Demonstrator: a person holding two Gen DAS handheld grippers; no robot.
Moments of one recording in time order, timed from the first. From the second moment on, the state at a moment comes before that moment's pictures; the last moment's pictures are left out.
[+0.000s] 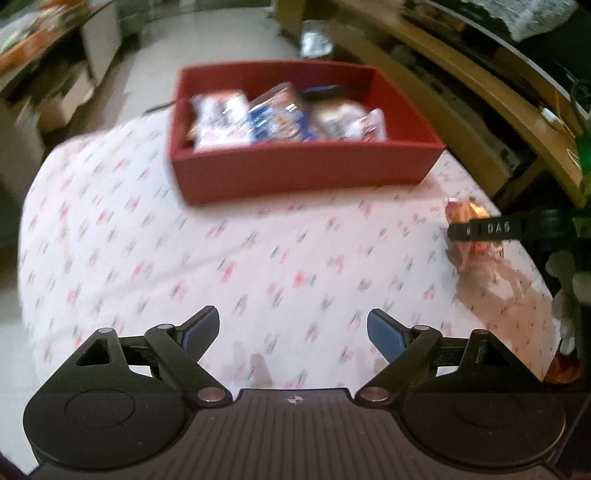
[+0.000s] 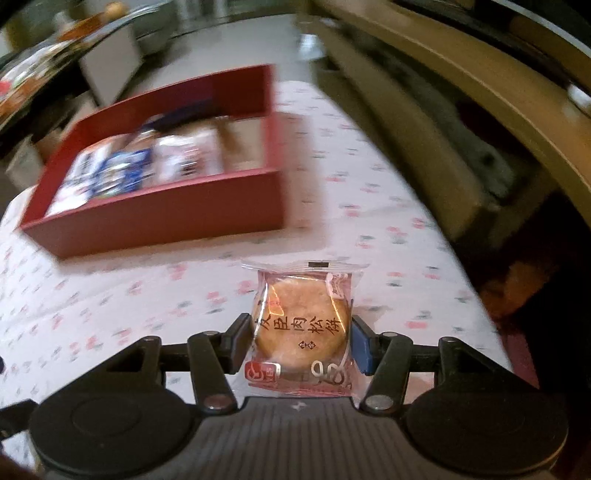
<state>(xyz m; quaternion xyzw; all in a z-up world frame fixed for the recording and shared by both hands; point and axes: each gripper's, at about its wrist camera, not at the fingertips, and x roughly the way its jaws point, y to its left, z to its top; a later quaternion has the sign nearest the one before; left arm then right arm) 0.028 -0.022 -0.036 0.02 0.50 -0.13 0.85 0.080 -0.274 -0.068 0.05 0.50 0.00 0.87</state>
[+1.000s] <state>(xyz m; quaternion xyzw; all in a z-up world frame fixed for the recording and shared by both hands) -0.013 -0.017 -0.085 0.08 0.56 -0.10 0.82 -0.005 -0.175 -0.087 -0.06 0.52 0.13 0.84</state>
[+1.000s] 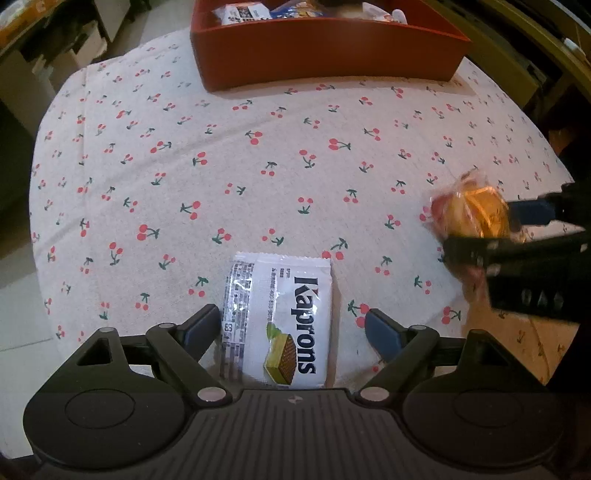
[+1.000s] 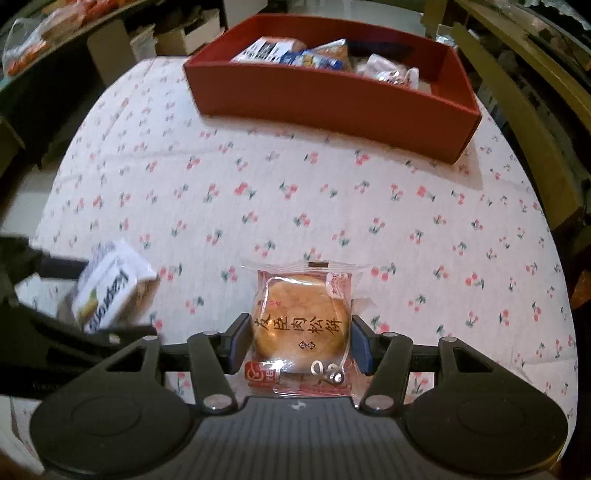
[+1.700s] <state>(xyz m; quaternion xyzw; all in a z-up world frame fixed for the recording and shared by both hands) -0.020 -0.018 -0.085 0.08 0.55 -0.09 0.83 -0.013 -0.167 -0.092 -0.10 0.52 0.14 0.84</state>
